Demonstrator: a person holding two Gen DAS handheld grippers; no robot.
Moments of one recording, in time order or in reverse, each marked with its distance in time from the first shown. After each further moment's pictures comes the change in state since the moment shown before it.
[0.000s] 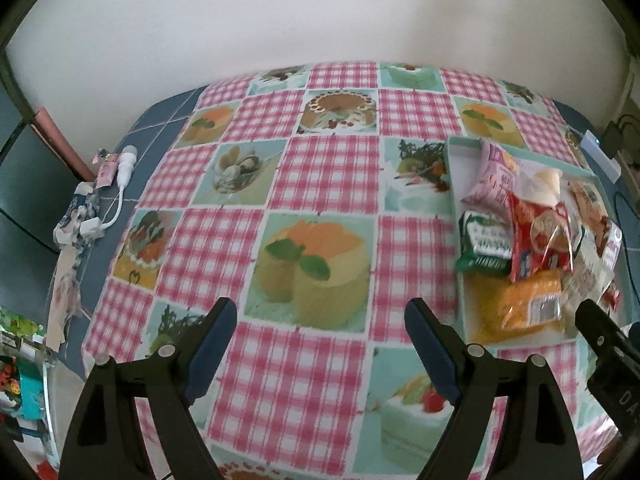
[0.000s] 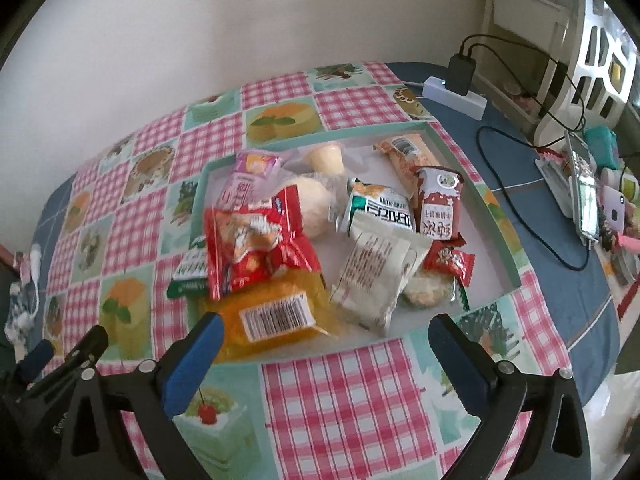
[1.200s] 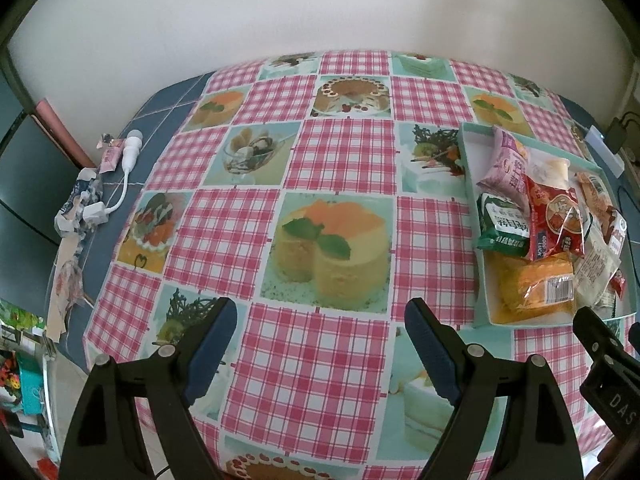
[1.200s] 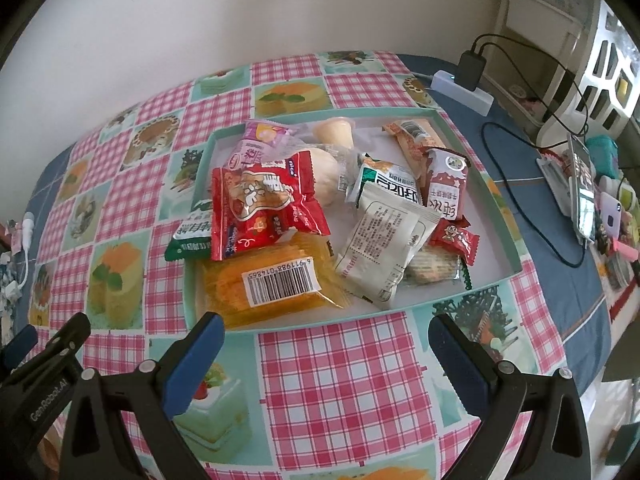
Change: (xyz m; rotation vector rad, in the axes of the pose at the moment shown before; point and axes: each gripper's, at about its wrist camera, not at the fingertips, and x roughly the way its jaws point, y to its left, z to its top) left arm 0.006 0.016 -0.010 -0.013 0.031 -0.002; right arm 0.003 0.013 -0.018 -0.057 0.040 -0.036
